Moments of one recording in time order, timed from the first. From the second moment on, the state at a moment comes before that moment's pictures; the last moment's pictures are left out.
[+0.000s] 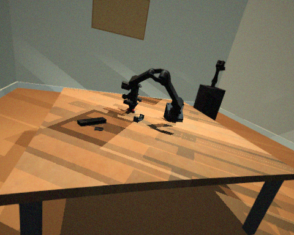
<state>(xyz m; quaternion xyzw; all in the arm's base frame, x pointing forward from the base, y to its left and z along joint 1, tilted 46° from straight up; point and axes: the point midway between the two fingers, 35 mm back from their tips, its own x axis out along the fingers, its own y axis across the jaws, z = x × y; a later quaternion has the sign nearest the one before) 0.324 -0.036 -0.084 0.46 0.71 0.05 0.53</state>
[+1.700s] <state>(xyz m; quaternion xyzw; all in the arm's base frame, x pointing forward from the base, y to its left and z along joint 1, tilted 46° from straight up) 0.297 0.019 0.079 0.70 0.55 -0.45 0.06</state>
